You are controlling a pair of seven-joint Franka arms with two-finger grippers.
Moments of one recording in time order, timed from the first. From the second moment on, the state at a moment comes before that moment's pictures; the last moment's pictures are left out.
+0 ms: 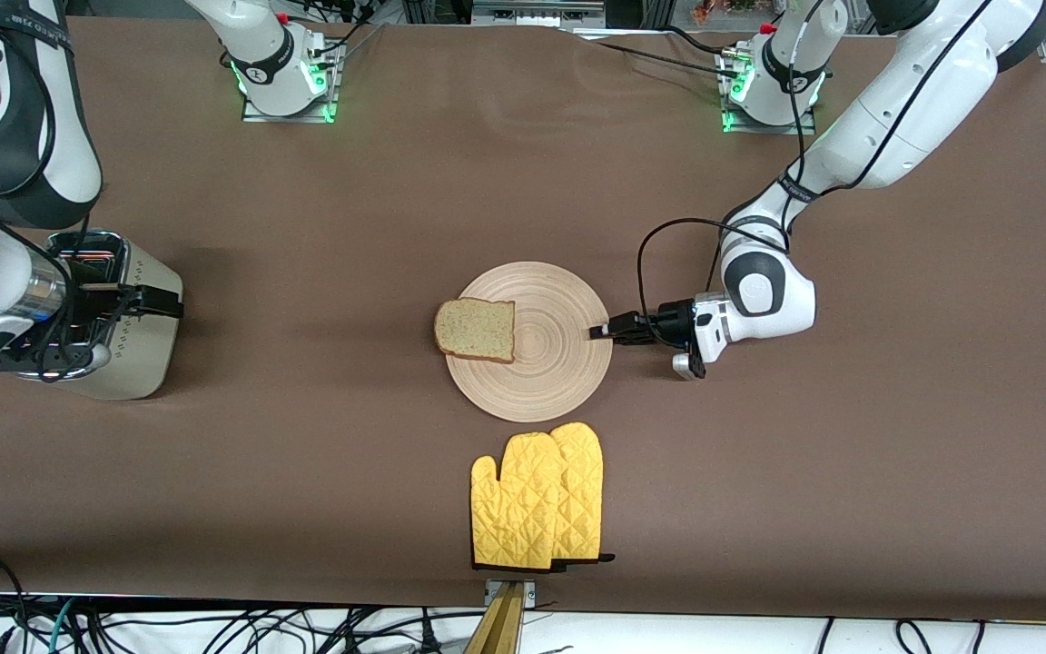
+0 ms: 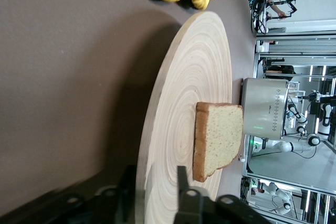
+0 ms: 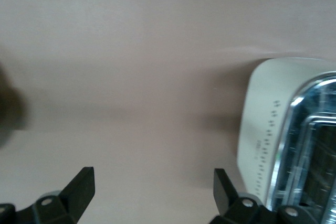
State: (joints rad) left arm 0.14 0.80 -0.51 -1.91 -1.40 2.40 0.94; right arm -0.01 0.31 0.01 -1.61 0.10 1.76 -0.07
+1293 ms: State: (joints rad) left arm 0.35 0.73 -0.51 -1.57 -0.23 1.82 0.18; right arm 0.19 0.54 0.01 -1.76 0.87 2.03 -0.07
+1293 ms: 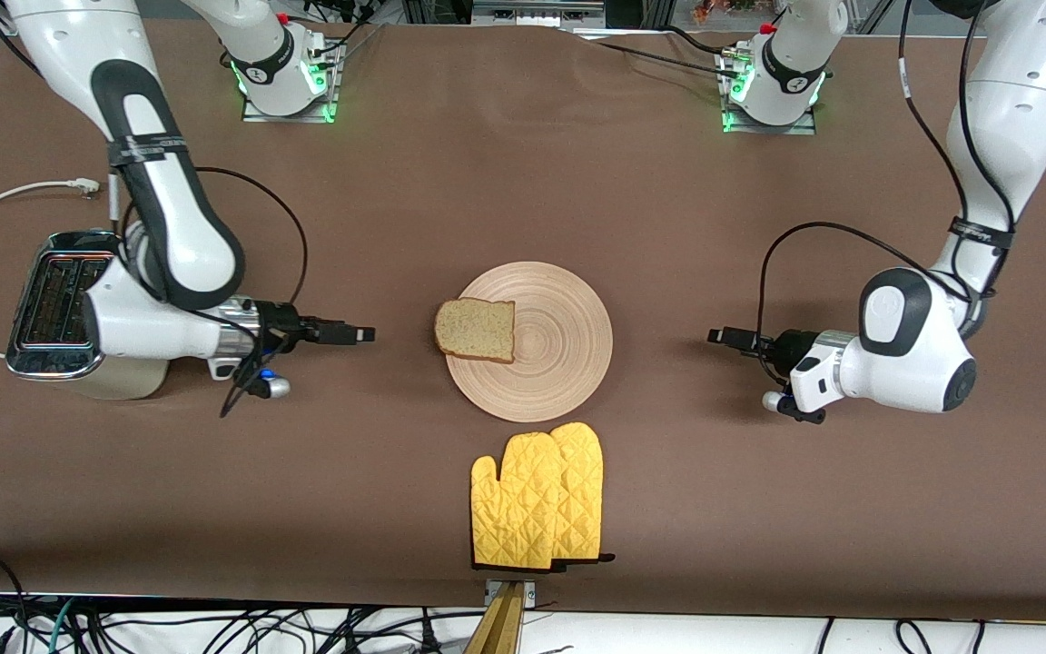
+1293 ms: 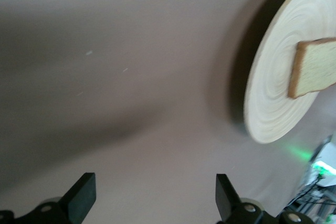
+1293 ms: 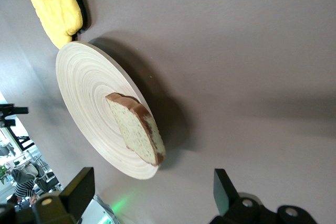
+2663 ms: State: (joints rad) left arm 0.40 0.60 -0.52 -1.42 0.09 1.45 0.03; right arm 0.34 0.69 0.01 -1.75 1.11 2.17 -0.17
